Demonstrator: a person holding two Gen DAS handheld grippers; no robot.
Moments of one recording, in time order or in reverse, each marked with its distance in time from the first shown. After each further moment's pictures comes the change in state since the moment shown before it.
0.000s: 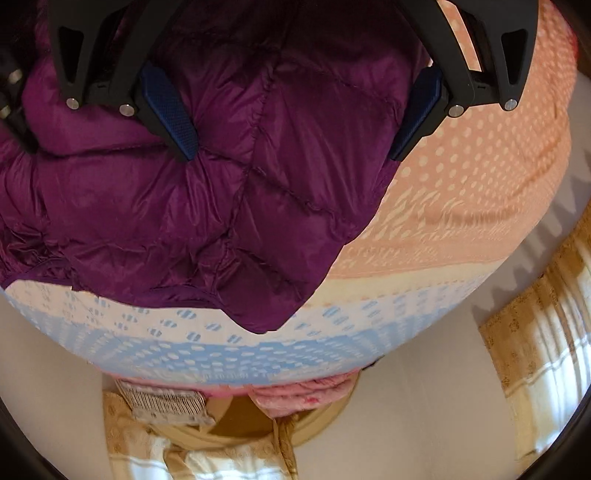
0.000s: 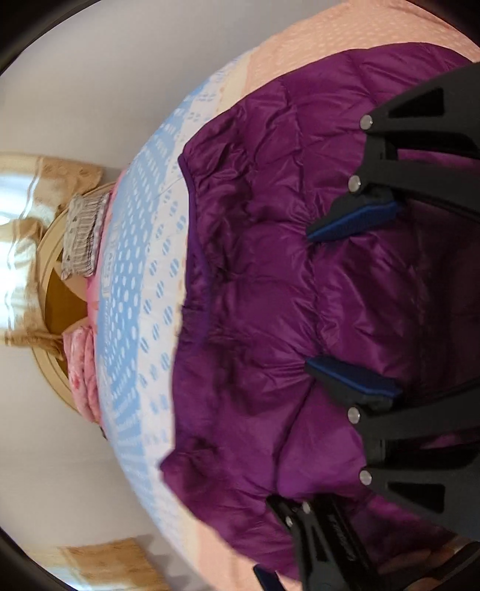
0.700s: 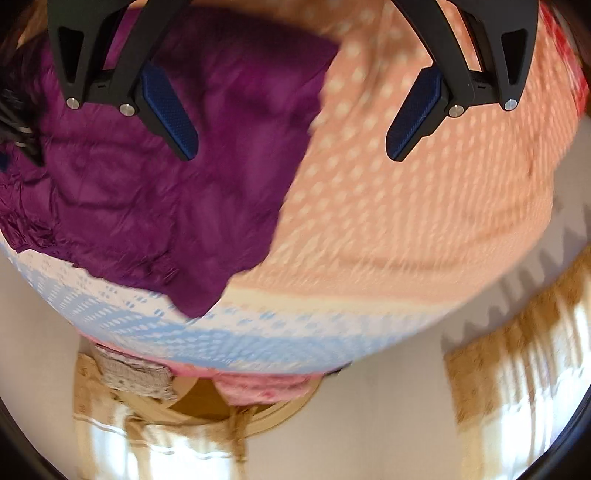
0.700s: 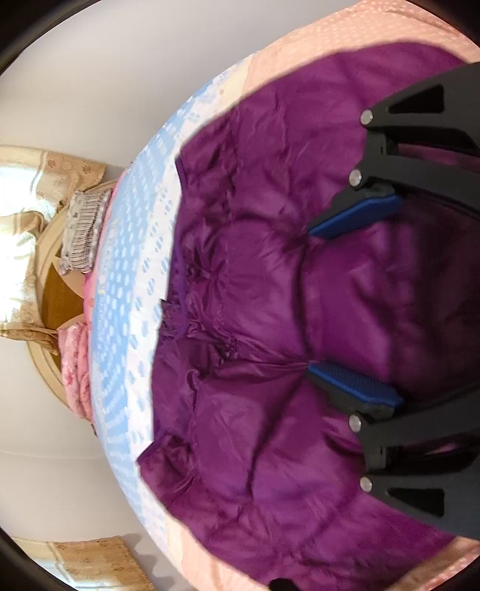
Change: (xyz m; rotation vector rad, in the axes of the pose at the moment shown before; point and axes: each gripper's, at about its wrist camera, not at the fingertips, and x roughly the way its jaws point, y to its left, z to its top) left arm -0.068 0.087 -0.050 -0.184 0.030 -0.005; right arm -0.027 -0.003 -0.011 0.003 -0.038 -0.016
